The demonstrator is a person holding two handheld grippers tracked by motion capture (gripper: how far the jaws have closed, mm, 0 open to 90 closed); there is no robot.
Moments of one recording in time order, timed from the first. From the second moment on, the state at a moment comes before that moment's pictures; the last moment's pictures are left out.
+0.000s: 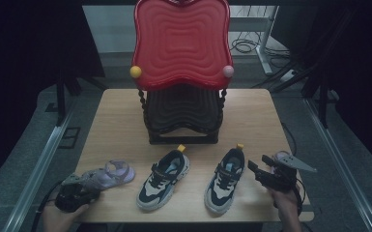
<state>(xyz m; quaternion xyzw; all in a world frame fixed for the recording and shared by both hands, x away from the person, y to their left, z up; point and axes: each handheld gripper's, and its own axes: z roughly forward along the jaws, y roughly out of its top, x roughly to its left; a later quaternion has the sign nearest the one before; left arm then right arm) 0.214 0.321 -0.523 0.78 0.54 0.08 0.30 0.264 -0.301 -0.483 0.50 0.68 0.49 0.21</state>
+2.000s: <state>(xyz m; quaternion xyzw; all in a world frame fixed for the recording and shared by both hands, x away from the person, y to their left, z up) 0.252 0.358 -0.521 0.74 0.59 0.09 0.31 0.263 -0.303 -0.482 0.50 0.68 0.49 0.23</state>
